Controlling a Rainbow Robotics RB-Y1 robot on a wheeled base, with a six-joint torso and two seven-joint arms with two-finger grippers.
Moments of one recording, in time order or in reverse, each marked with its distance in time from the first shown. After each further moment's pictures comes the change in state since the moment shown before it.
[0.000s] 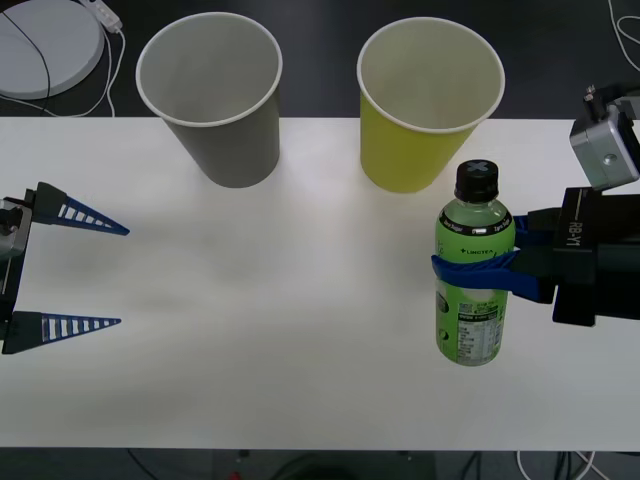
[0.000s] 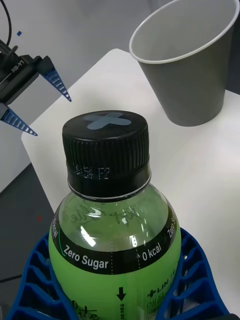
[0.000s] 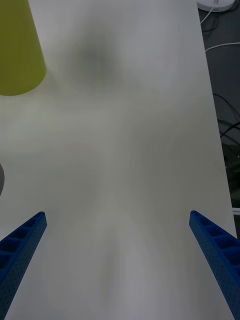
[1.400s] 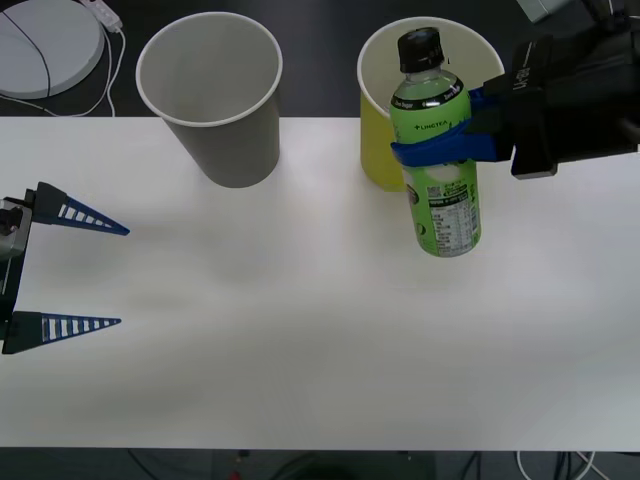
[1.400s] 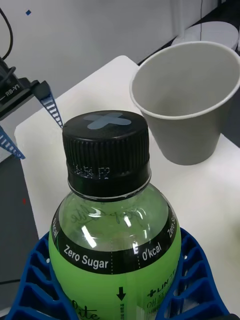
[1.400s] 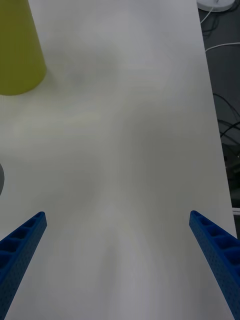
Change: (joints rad) right arm -0.751 -0.044 0.374 0.309 -0.015 -0.149 -0.097; left arm 0.000 0.000 0.000 0.000 0.000 0.000 0.000
